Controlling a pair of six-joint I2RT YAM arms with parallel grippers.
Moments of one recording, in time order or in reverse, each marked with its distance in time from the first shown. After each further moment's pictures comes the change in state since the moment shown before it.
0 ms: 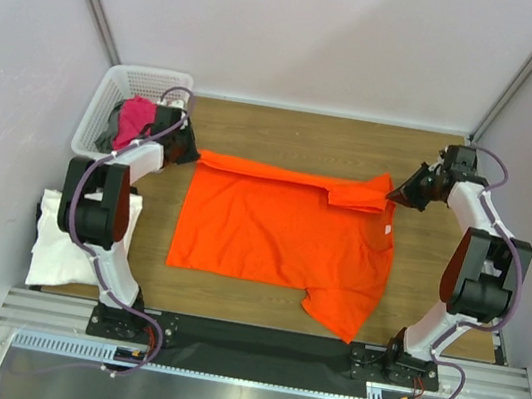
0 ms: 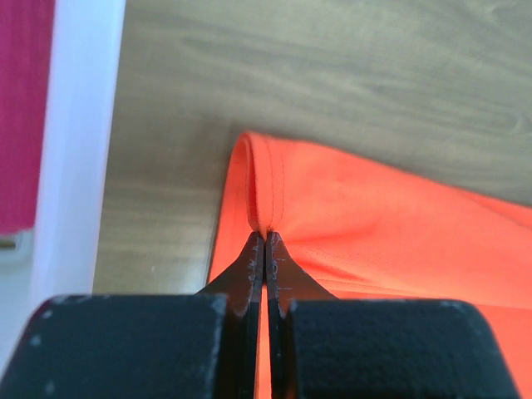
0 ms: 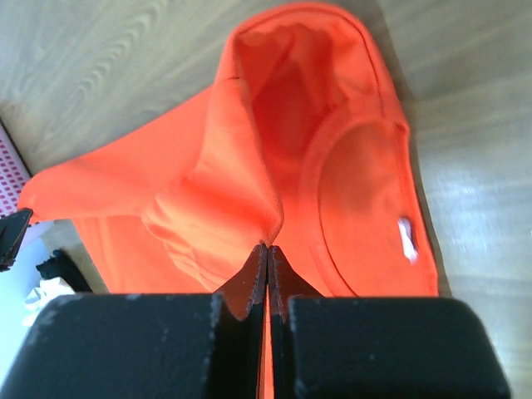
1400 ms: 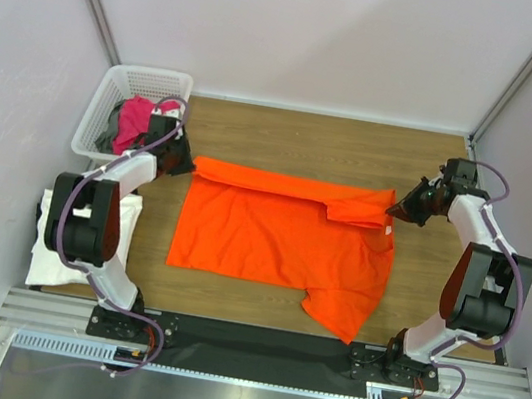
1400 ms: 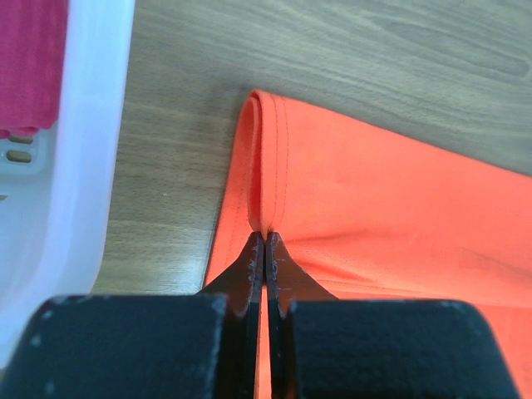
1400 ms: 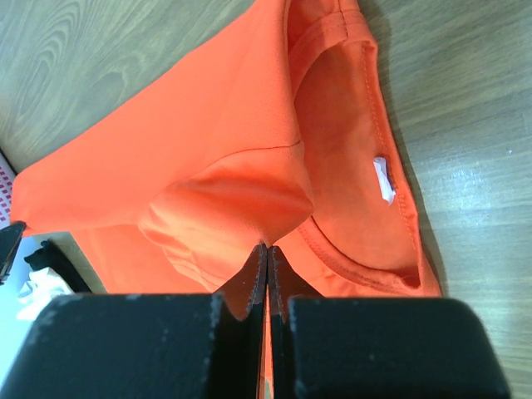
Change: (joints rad) left arm 0.001 -0.136 -0.131 -0.065 0.001 0.000; right arm -0.013 -0.114 -0.139 -0.035 0.017 0.005
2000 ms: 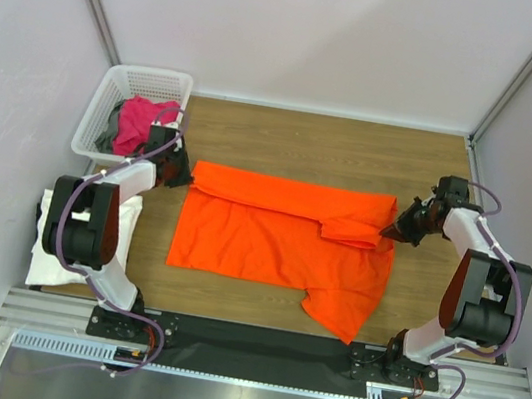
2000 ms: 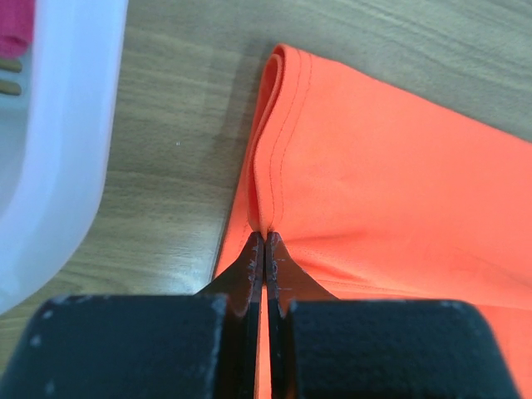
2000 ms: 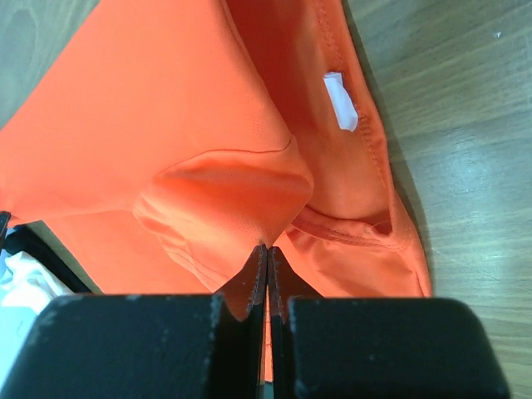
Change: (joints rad) left arm 0.000 -0.032 -0.087 -0.005 -0.004 -0.002; right arm 0.000 -0.054 -0.146 -0.032 0.001 0.000
